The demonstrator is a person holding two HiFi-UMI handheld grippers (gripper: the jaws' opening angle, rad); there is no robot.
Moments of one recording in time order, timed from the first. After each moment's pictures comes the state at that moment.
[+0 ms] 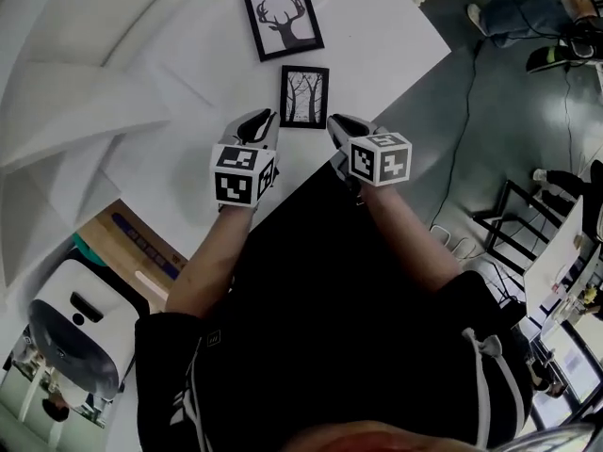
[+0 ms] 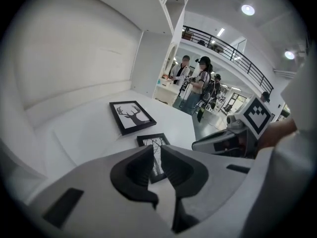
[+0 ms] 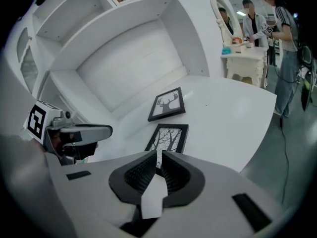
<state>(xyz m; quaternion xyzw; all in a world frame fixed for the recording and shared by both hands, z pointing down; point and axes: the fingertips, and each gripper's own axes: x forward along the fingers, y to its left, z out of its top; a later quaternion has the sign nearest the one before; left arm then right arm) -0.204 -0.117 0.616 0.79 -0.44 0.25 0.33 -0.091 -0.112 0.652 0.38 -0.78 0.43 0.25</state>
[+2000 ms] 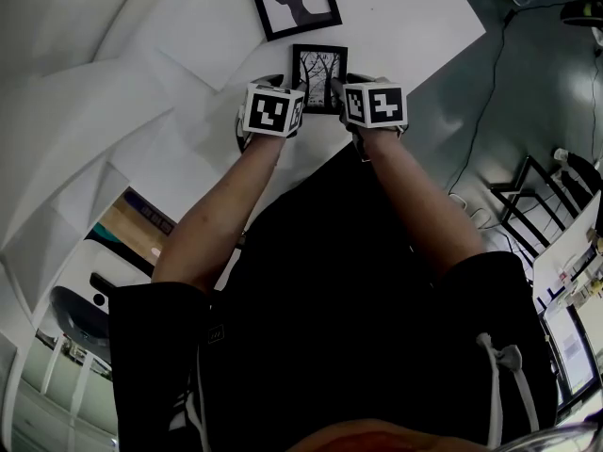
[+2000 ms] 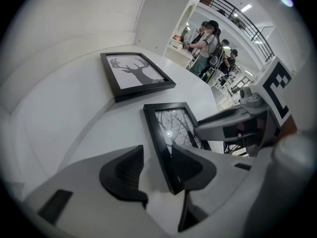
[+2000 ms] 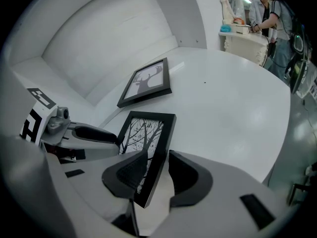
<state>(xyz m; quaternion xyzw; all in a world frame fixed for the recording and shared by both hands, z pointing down) -0.189 -0.145 0.741 0.70 -0.38 0.40 0.45 -0.094 -0.159 0.735 0.37 -0.71 0.47 0.37</state>
